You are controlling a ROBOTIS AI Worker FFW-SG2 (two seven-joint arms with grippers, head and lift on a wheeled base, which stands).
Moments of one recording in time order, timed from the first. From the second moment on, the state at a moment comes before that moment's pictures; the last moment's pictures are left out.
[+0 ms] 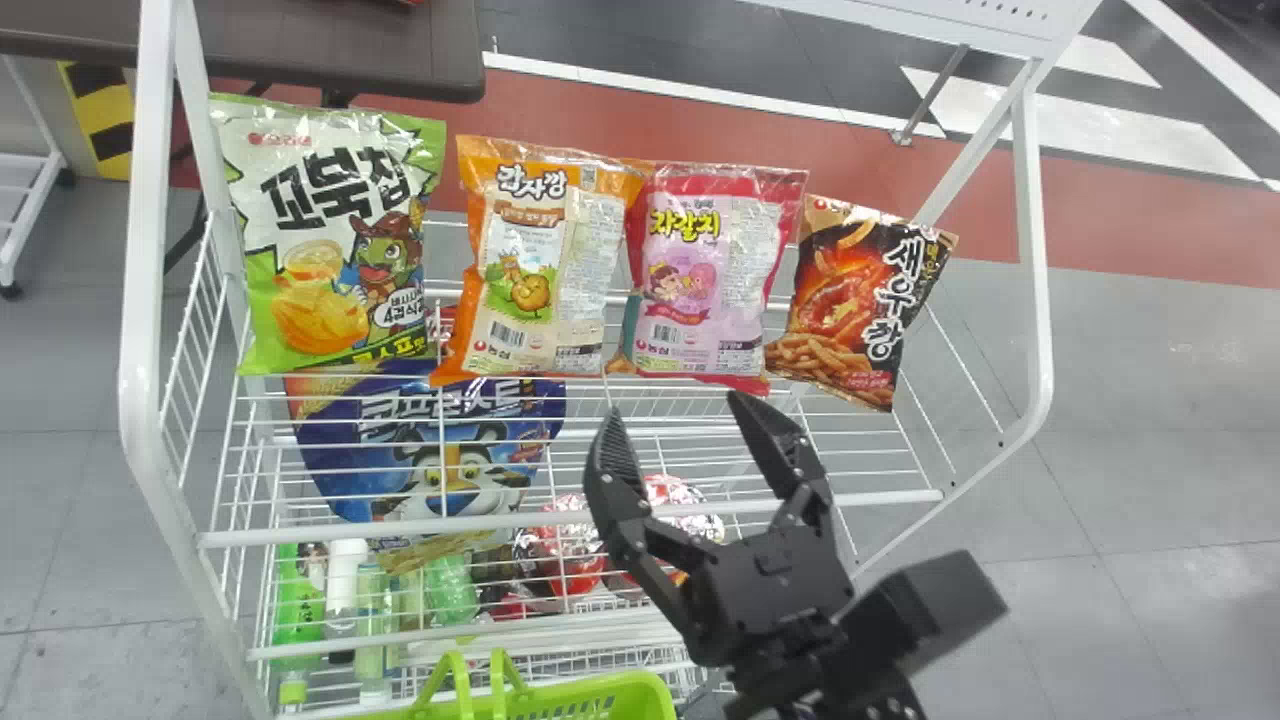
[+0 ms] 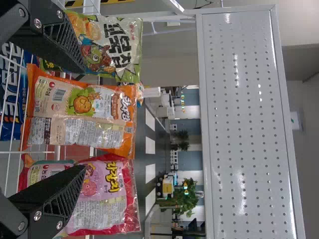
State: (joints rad) left arm 0.56 0.06 -0.14 -1.82 0.11 0.86 -1.49; right arm 0.81 -0.10 0.12 -2.29 -0.03 -0.10 0.05
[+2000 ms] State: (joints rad) left arm 0.54 0.09 -0.17 -1.78 0.10 0.83 -1.48; right arm -0.09 0.00 0.44 -1.62 -0.03 0.33 0.11
